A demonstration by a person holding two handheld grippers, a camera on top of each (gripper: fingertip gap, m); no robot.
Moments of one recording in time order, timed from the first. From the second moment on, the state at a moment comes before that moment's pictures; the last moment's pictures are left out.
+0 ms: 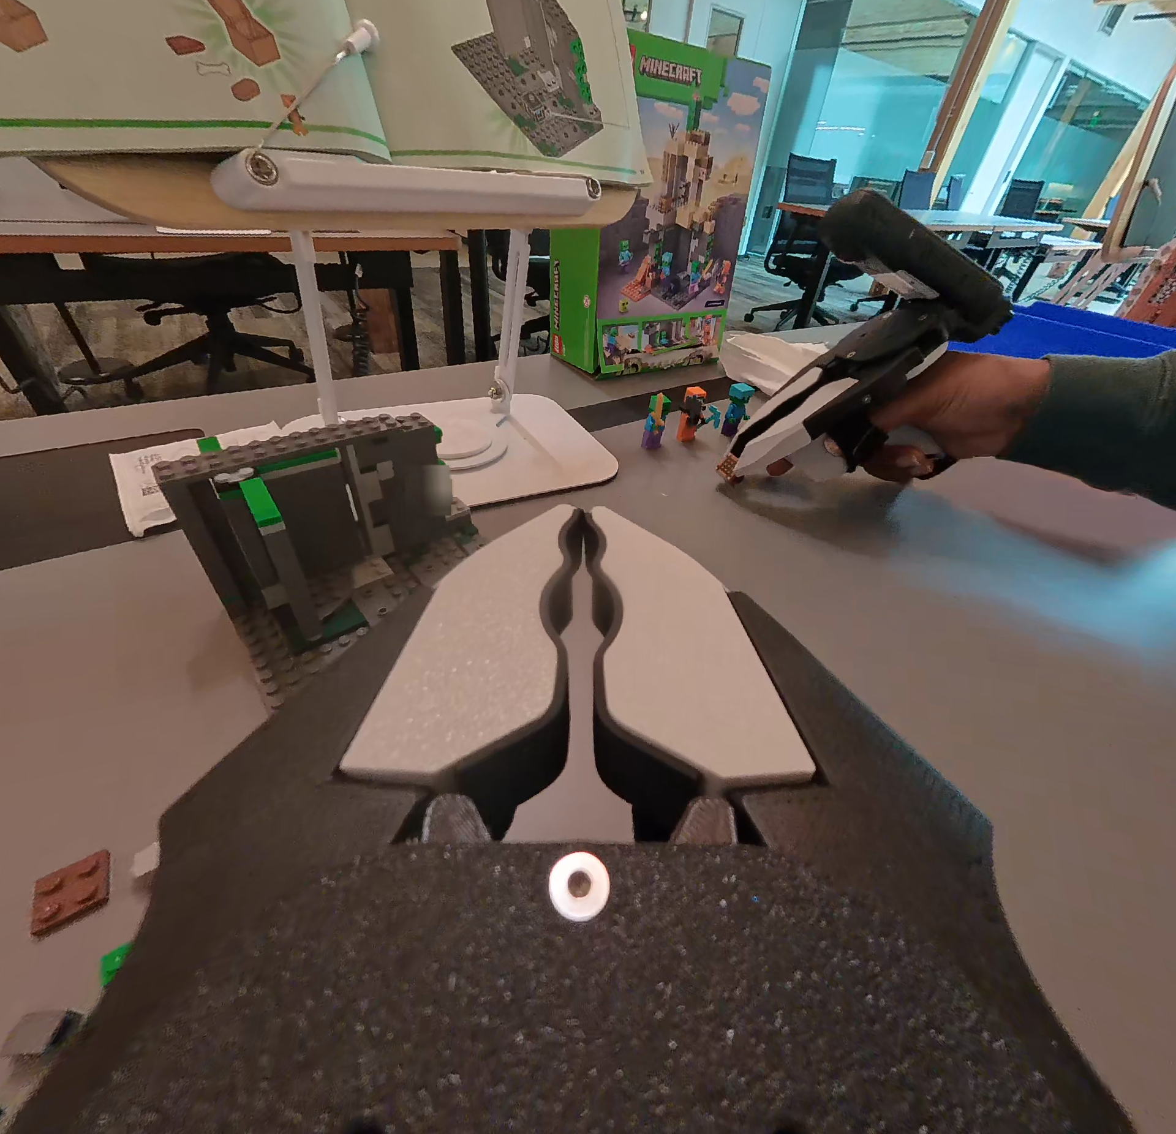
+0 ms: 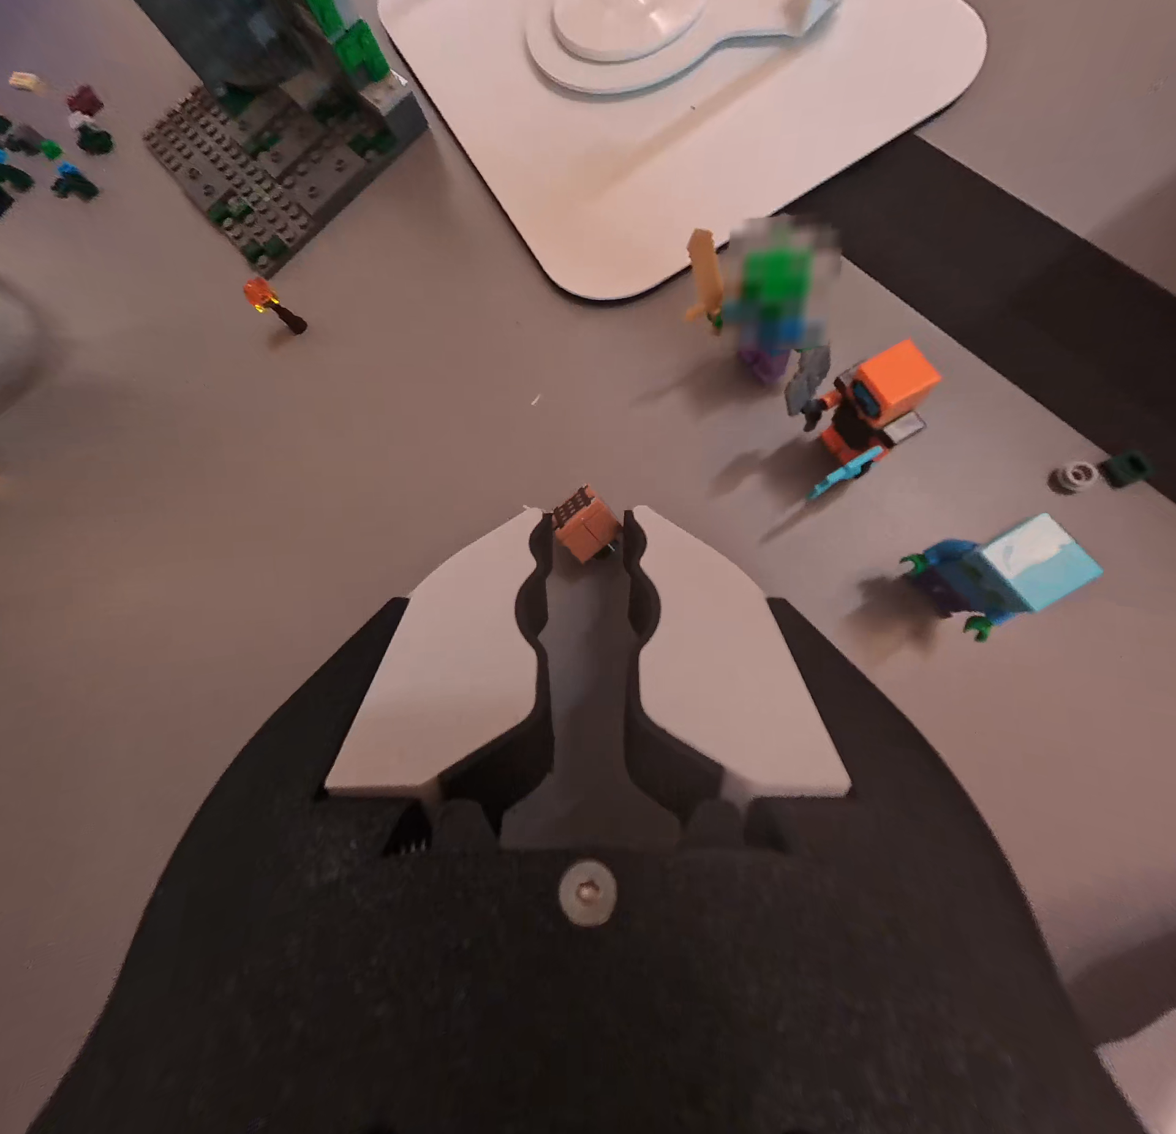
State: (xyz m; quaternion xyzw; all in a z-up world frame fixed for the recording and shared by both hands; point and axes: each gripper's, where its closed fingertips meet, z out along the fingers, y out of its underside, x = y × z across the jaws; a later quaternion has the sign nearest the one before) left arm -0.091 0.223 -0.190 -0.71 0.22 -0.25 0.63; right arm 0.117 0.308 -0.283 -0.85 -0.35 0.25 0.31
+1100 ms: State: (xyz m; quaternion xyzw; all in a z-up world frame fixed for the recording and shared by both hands) left arm -0.093 0.224 -0.186 -0.70 0.21 -0.26 0.63; right arm 0.139 0.290 -0.287 -0.88 -0.38 -0.03 0.30
